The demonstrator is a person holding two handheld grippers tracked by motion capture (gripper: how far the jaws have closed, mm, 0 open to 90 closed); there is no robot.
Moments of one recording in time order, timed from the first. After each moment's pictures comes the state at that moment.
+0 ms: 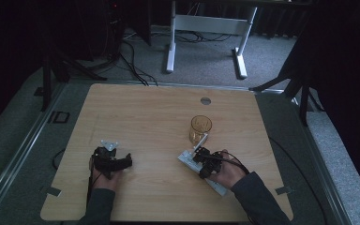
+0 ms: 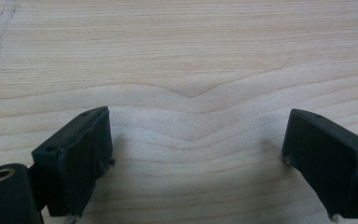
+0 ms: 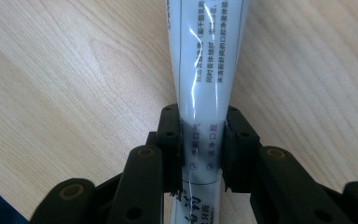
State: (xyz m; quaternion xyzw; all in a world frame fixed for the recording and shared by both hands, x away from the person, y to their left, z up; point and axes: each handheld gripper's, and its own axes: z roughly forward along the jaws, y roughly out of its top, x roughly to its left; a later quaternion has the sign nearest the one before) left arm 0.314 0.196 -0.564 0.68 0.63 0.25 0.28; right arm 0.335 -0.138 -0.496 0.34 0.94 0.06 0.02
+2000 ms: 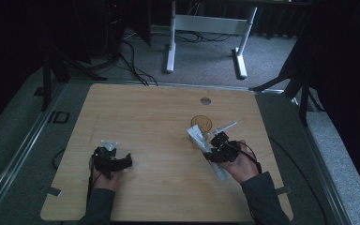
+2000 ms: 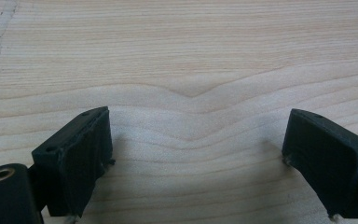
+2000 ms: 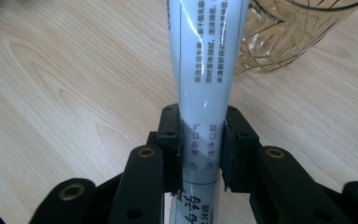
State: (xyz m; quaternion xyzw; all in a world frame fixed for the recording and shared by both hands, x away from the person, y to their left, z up) left arm 0.314 0.195 -0.564 0.68 0.63 0.25 0.28; right arm 0.340 -0.178 -0.442 0.39 0.89 0.24 0.08
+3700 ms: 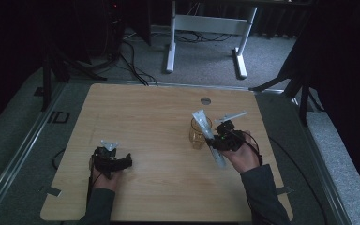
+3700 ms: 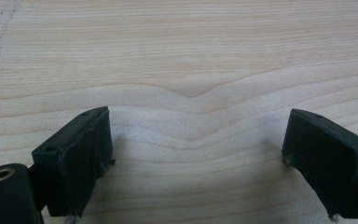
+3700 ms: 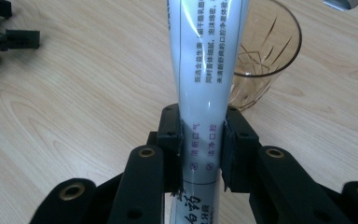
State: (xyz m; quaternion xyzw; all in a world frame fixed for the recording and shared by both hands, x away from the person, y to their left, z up) left arm 0.314 0.196 -0.564 0.68 0.63 0.25 0.28; right arm 0.359 -0.186 -0.420 0.41 0.85 0.30 0.11
